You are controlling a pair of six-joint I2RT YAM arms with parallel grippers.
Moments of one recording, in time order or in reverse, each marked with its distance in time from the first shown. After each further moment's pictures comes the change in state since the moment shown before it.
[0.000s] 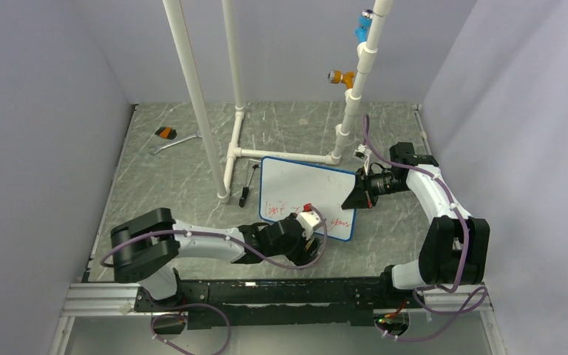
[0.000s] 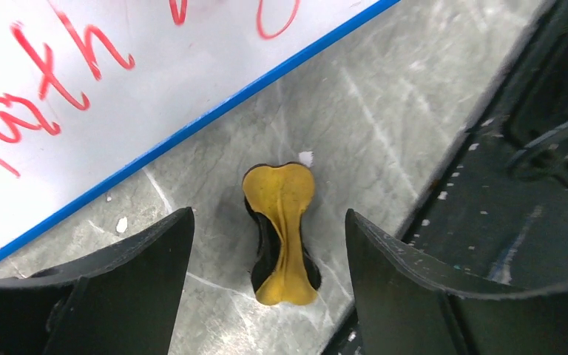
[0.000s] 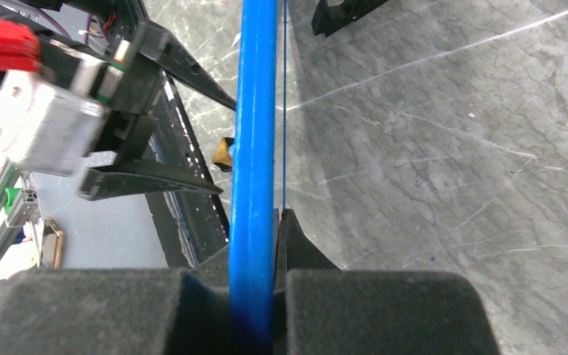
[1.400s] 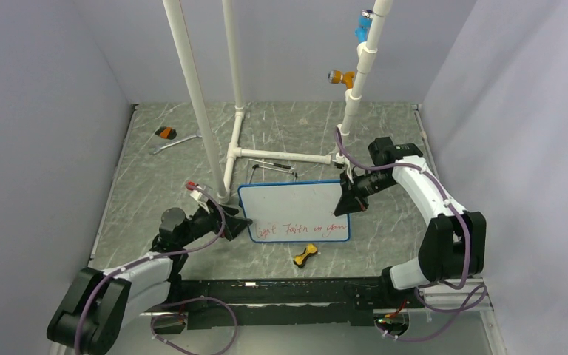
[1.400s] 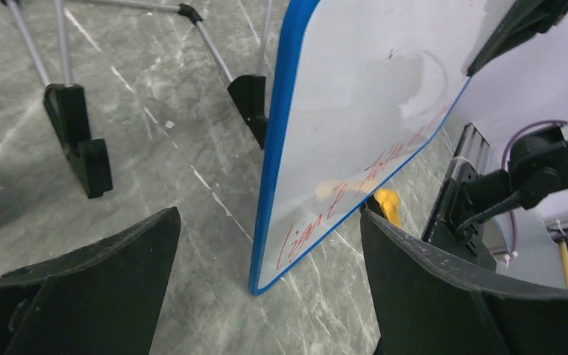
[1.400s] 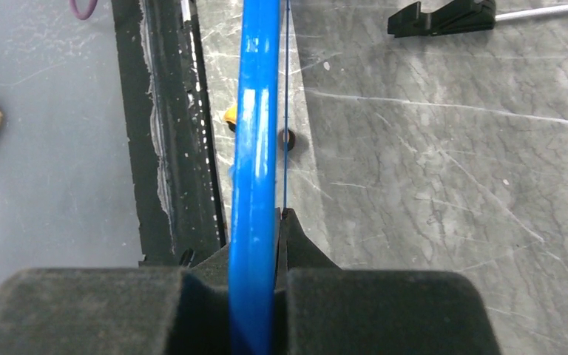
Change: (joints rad) left arm 0.928 -0.623 -0.758 0.700 0.718 -0.189; right arm 0.196 0.032 0.126 -0.200 0.076 -0.327
